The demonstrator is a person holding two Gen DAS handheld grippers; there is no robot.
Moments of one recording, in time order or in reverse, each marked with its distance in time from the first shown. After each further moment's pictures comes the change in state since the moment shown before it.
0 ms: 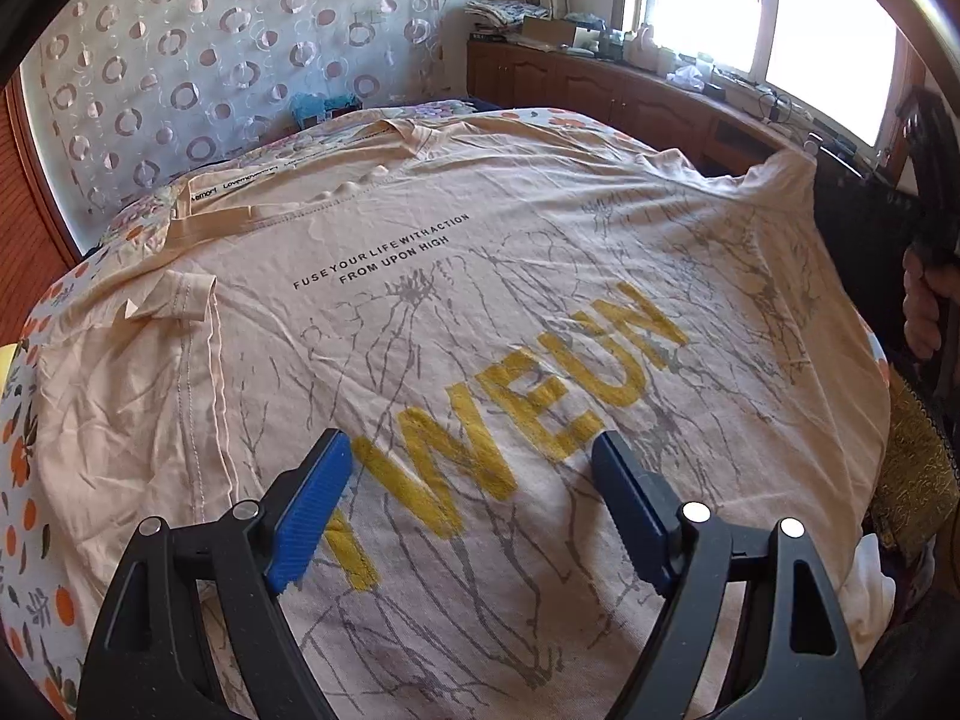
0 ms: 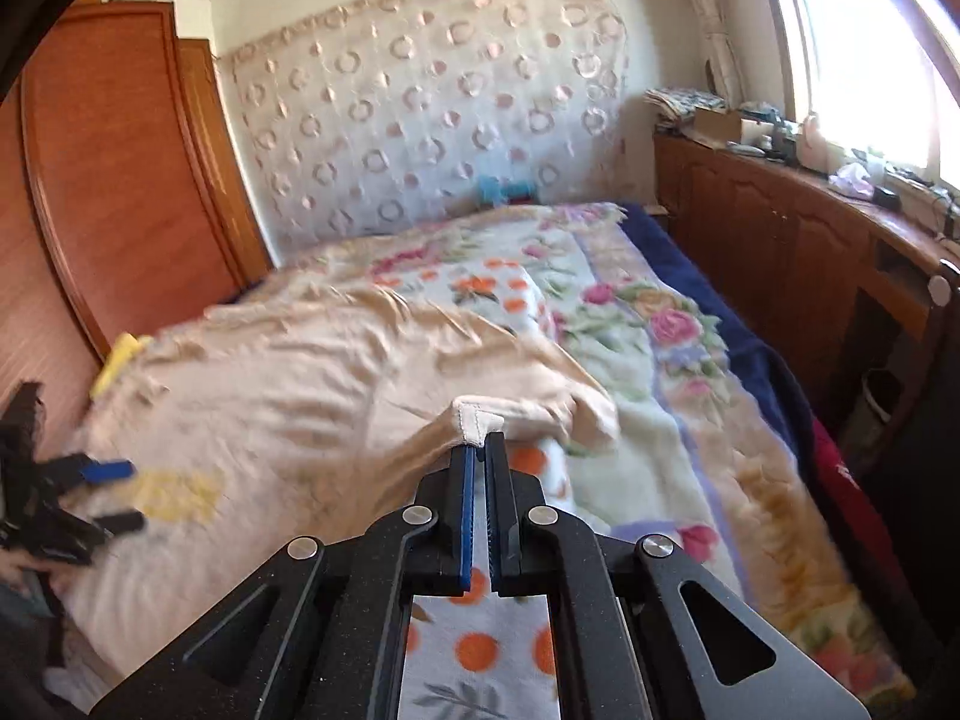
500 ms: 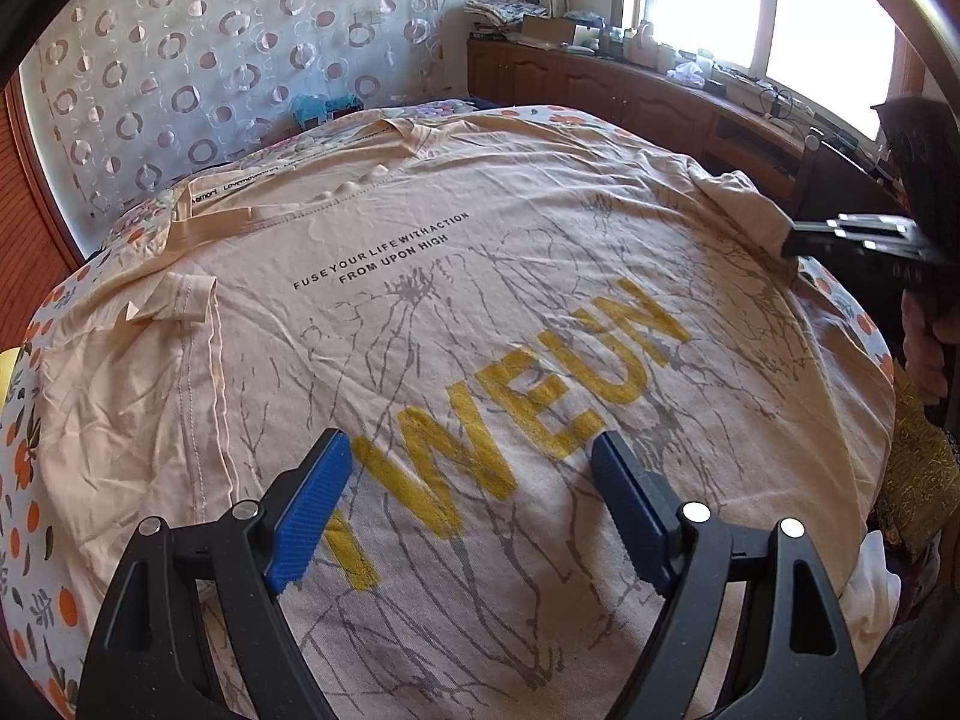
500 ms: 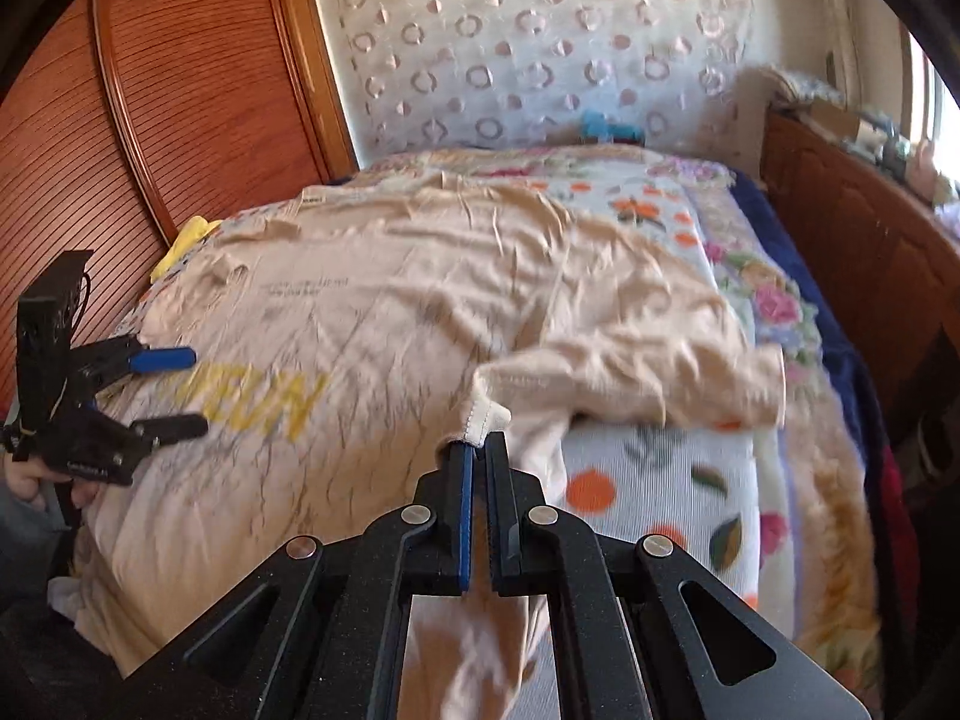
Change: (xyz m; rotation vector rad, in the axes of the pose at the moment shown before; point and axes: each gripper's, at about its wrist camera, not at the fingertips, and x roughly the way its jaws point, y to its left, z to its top) left arm -0.002 -0.003 0.001 0.007 0.001 0.010; right arm 0.036 0.054 -0.022 -0.170 0.210 0.144
